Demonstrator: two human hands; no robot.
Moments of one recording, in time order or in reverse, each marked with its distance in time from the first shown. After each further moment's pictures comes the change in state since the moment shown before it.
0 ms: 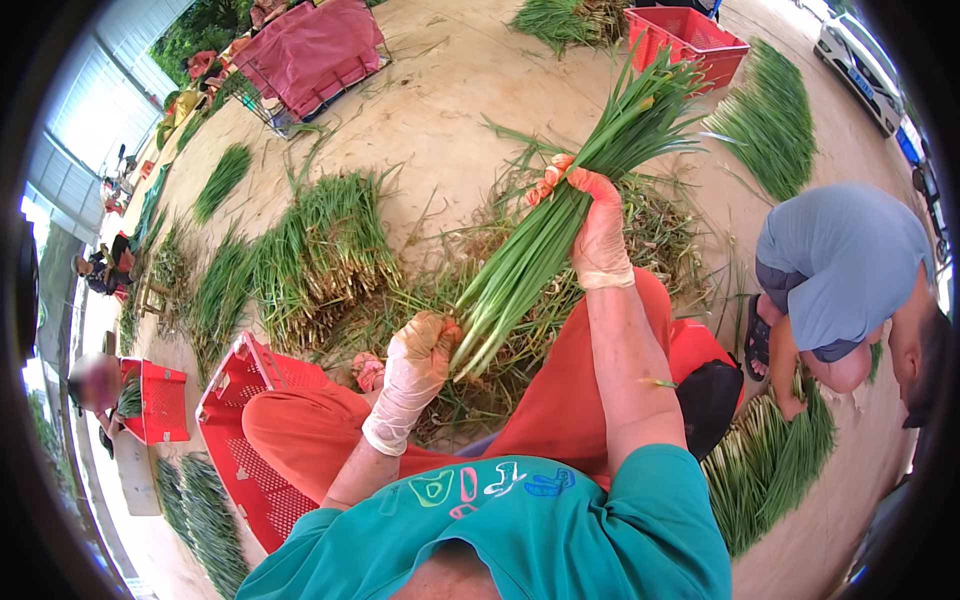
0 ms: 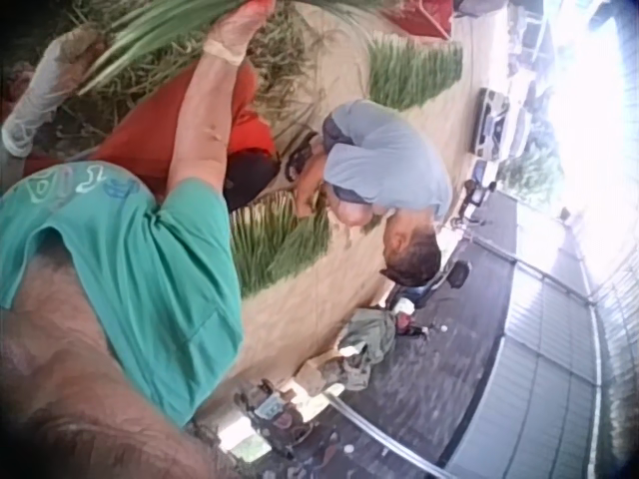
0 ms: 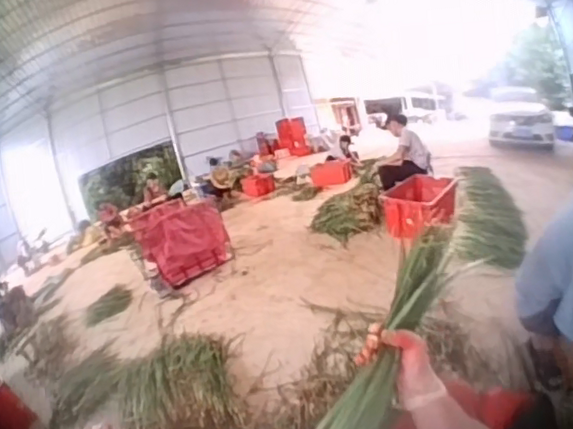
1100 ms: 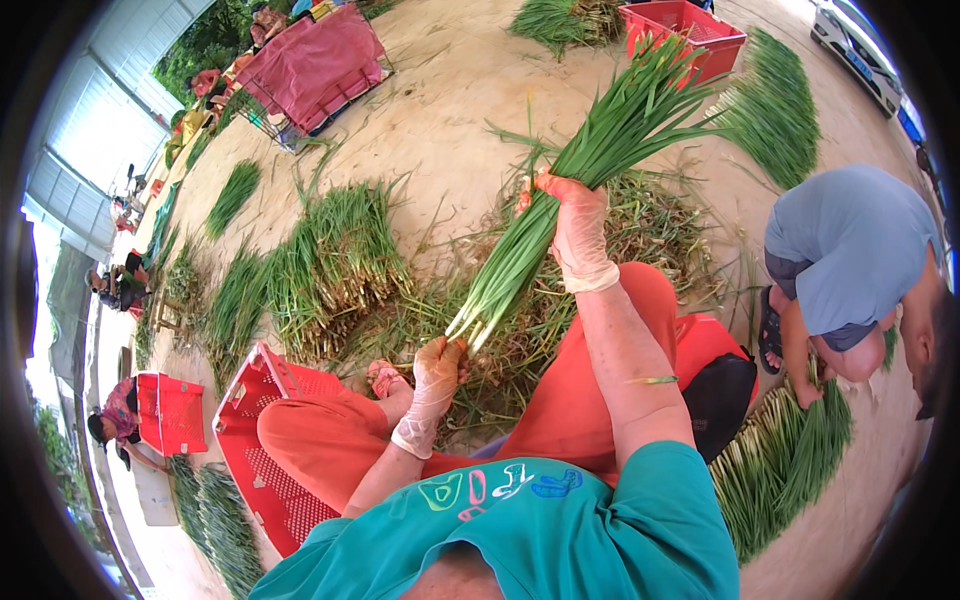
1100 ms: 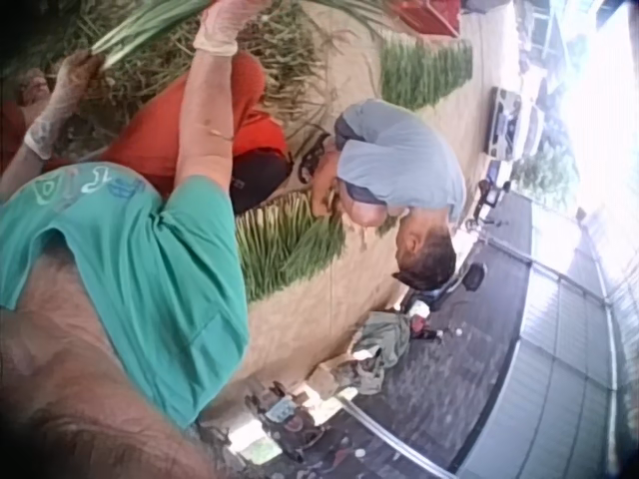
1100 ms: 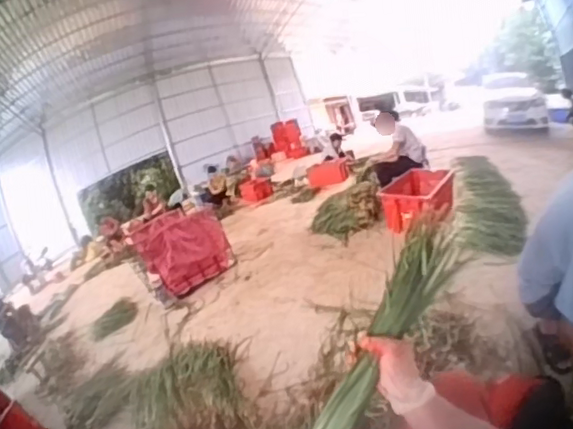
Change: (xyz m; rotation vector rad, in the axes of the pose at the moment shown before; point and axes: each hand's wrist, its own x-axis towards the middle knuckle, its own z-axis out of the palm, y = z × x) left_hand -0.050 -0.055 0.051 -0.819 0.004 -0.770; right_hand 0.004 0.019 0.018 -0.128 0.316 -0.038
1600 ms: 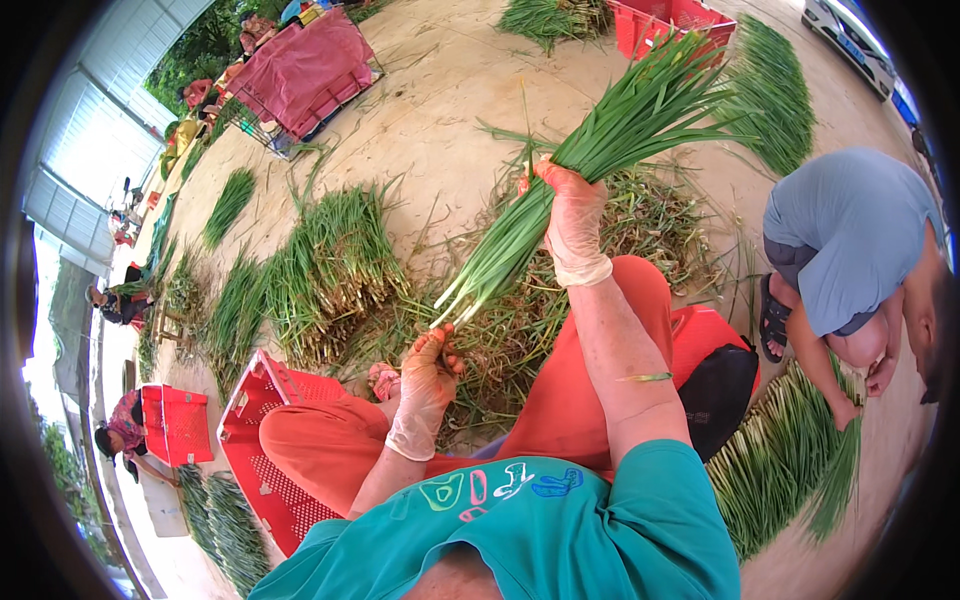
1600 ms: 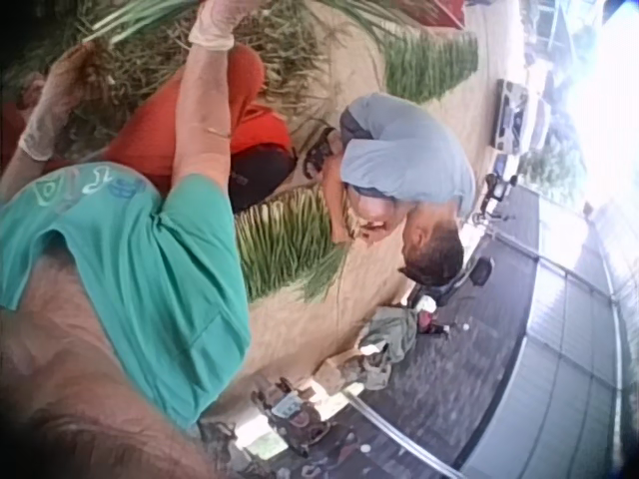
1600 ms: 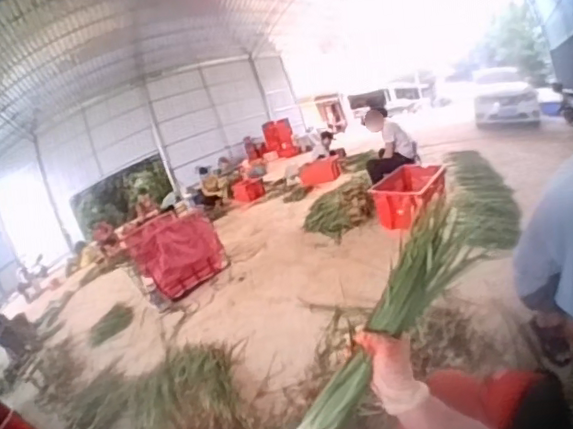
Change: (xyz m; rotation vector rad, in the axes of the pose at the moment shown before) left_hand 0.003 0.020 0.010 -0.666 0.160 -0.178; right_hand 0.003 -0.001 0.002 0.009 0.098 -0.199
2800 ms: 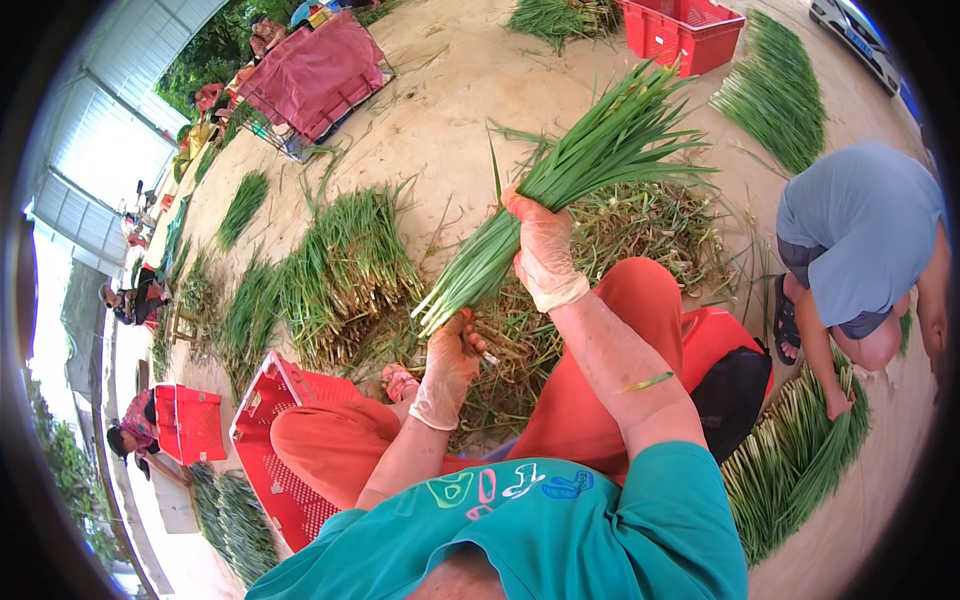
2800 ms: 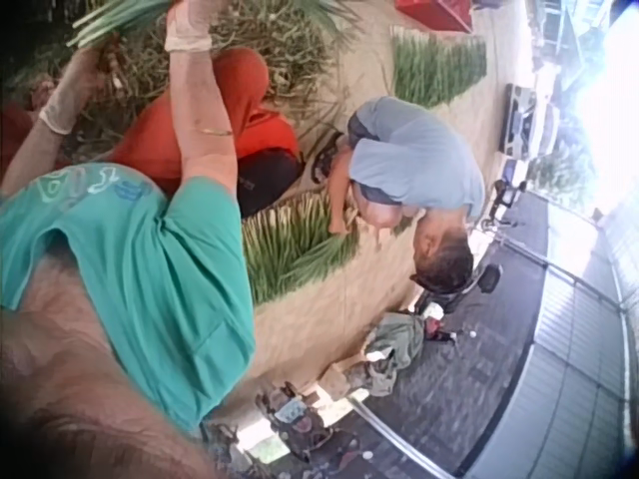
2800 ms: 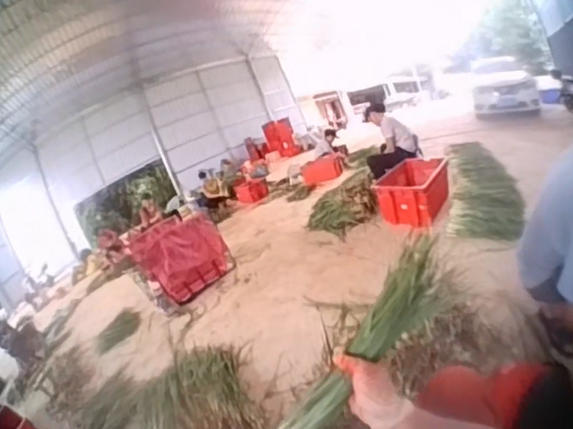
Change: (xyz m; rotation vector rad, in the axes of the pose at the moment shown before) left_hand 0.041 -0.009 0.024 0.038 0.140 -0.091; right_hand -0.021 0.052 0.000 0.033 0.052 0.179
